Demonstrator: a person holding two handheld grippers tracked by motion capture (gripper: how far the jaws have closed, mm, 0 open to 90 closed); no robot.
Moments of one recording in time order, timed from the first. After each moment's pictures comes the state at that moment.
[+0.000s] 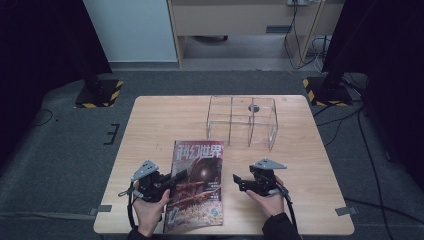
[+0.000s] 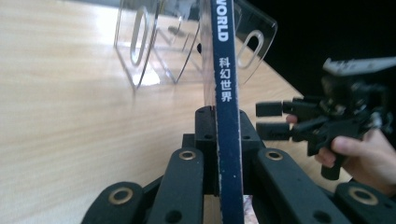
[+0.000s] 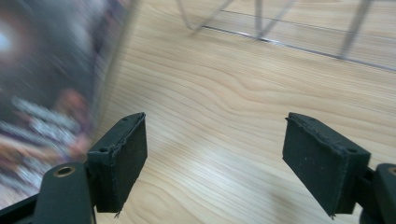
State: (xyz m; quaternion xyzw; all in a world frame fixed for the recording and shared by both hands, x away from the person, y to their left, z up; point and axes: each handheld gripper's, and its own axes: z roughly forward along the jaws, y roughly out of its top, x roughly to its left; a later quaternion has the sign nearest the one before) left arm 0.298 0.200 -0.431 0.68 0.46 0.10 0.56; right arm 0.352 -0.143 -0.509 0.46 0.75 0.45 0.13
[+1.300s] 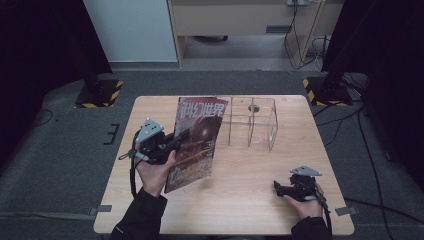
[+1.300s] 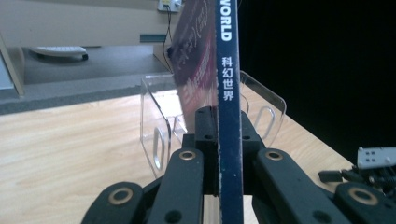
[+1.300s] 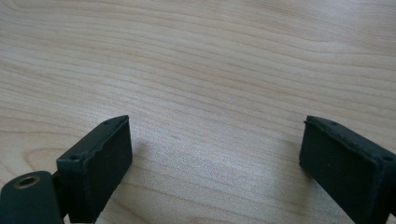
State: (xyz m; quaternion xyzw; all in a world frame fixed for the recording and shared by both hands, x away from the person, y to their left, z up) left arm 0.350 0.174 -0.333 0.68 0.43 0.21 0.56; right arm 0.344 -0.249 -0.536 0.54 0.75 0.31 0.22
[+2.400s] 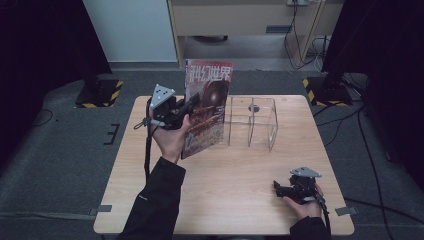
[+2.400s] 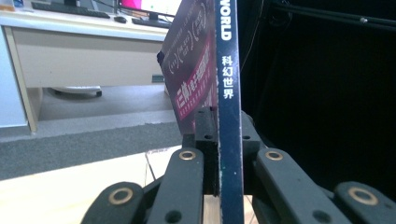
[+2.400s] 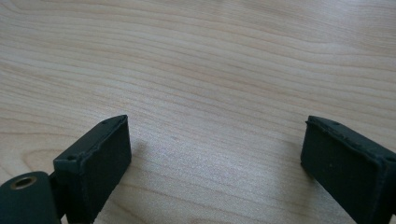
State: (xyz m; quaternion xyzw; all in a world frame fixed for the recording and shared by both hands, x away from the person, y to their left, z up) left arm 0.410 0.141 -0.292 0.63 0.43 0.26 0.59; right arm 0.343 -0.249 -0.538 0.53 0.75 0.32 0.22
